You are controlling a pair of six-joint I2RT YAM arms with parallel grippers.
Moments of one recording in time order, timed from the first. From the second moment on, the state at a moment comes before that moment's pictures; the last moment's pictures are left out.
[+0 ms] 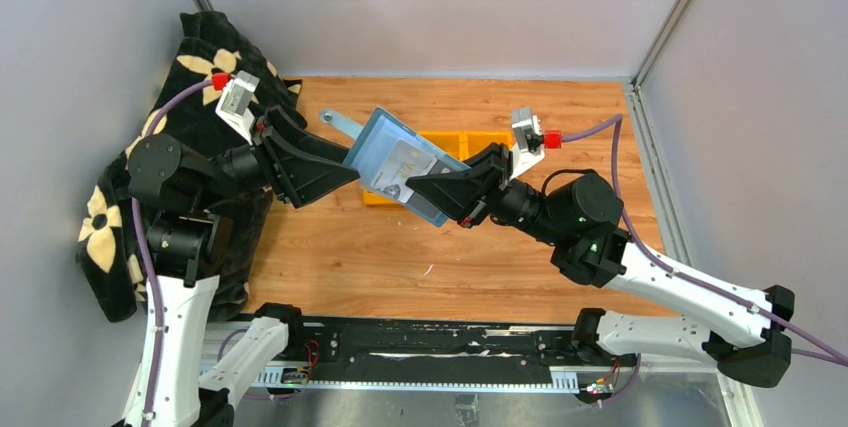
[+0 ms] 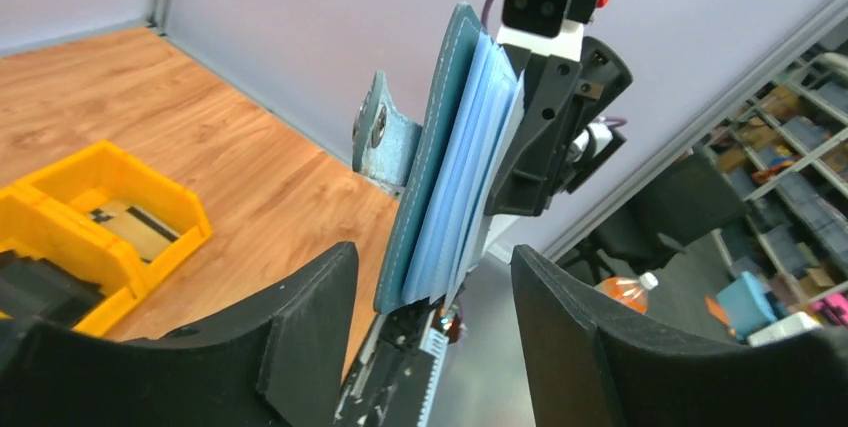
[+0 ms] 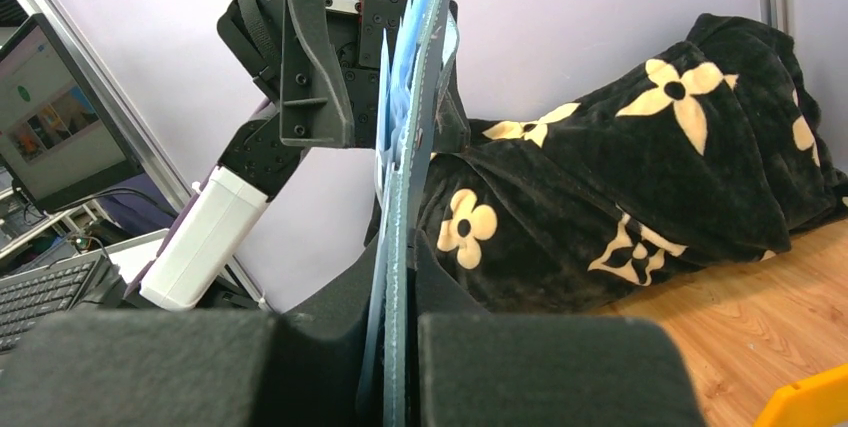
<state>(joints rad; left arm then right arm) -0.15 0.82 1.33 -0.26 1.04 -0.74 1.13 0.98 1.04 0.38 -0.12 0.46</state>
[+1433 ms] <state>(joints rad) -0.16 0.82 1.24 -0.12 1.12 -0.95 0.99 1.01 0.97 0.49 -0.38 0.69</state>
